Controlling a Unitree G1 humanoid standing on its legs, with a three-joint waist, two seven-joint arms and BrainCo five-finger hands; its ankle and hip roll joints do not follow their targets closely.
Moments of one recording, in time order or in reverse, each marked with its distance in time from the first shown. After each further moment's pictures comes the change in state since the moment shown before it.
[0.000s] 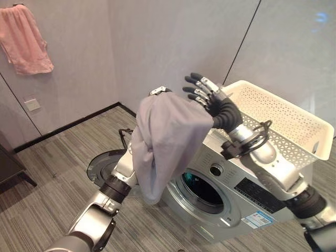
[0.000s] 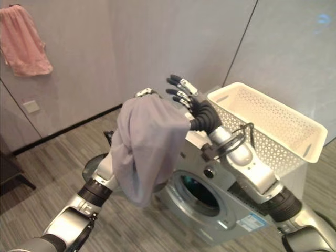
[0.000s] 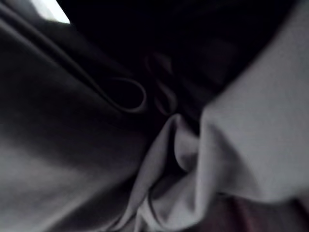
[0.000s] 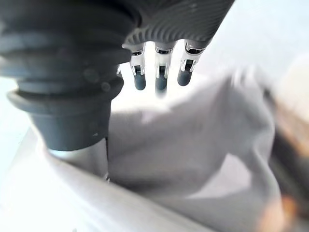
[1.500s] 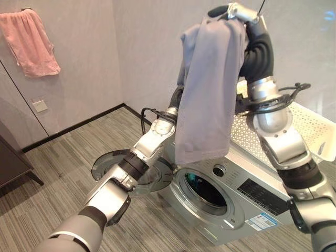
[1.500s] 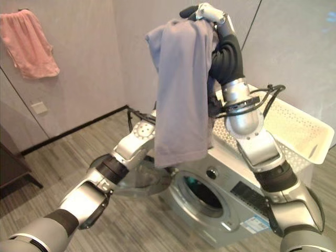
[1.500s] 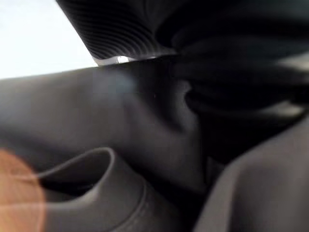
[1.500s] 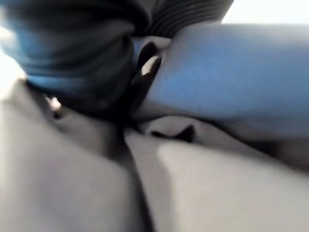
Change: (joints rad) left arm -0.306 -0.071 -0.152 0.152 0.020 0.145 -0.039; right arm -0.215 0.130 -0.144 0.021 -0.473 0.030 -0.200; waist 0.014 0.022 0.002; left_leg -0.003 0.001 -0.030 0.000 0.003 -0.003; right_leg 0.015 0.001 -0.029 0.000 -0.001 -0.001
